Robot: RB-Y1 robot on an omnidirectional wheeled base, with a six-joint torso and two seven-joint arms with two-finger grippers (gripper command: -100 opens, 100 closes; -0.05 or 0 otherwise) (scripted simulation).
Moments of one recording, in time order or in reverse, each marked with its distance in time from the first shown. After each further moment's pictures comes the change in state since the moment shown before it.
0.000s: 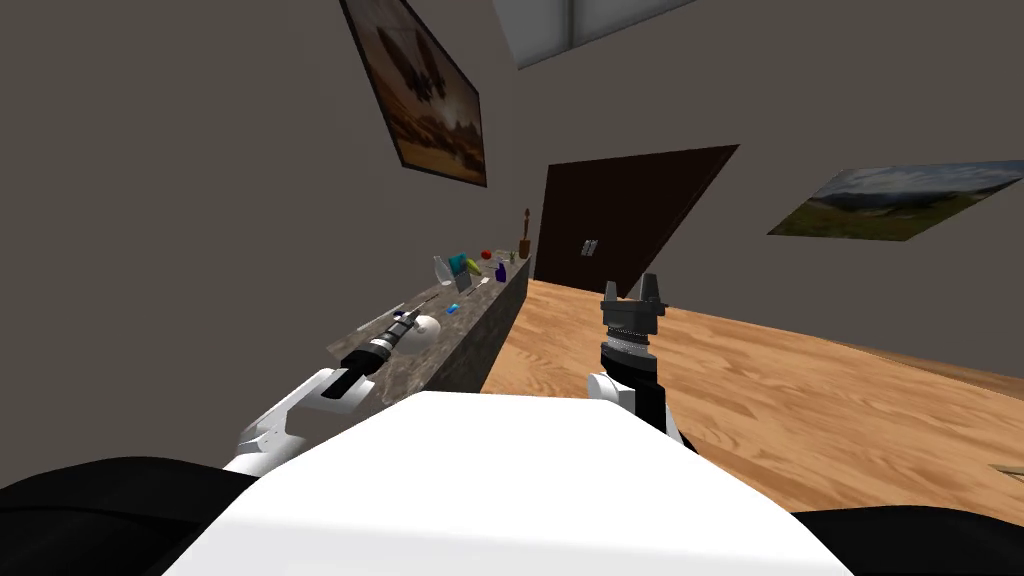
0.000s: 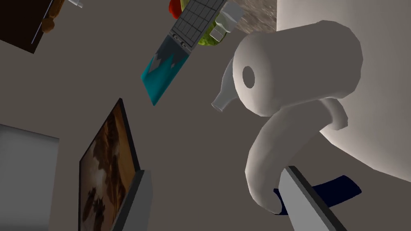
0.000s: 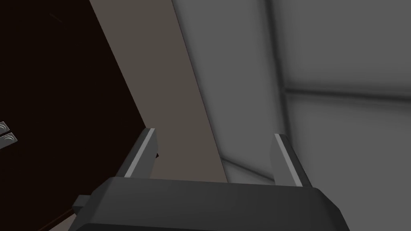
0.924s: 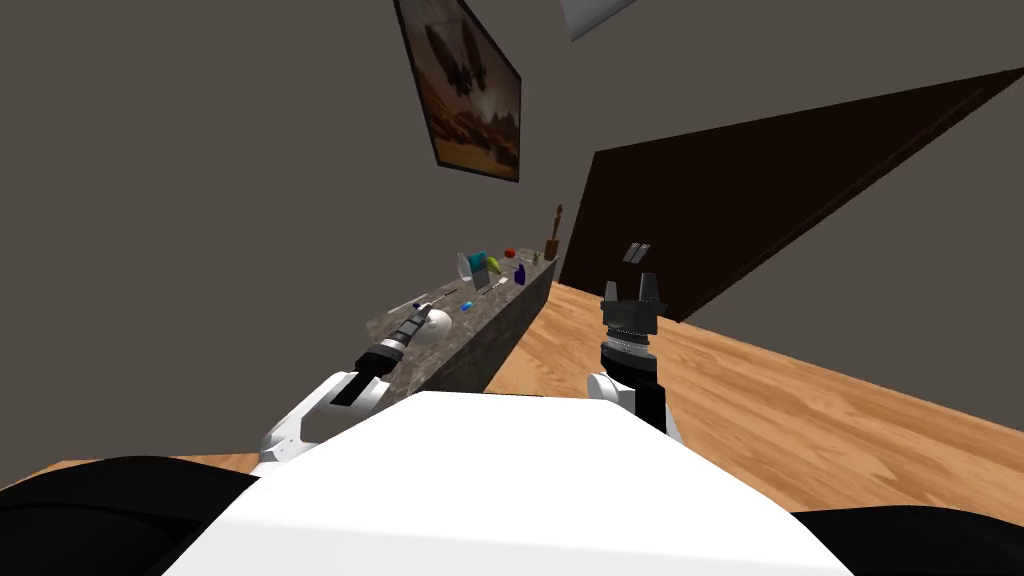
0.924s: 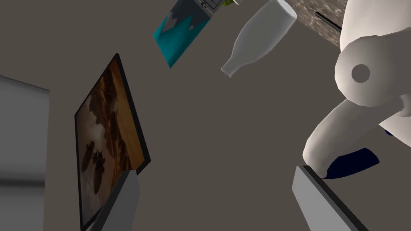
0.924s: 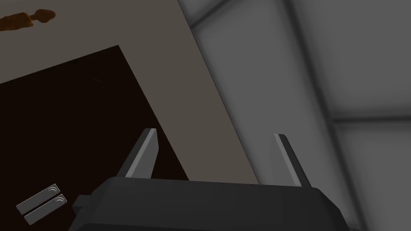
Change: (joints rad) left arm 0.020 -0.117 -0.031 -0.131 0.023 -0.092 -0.059; right arm -0.001 0.000 0.000 0.000 0.000 0.000 0.000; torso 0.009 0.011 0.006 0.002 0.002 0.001
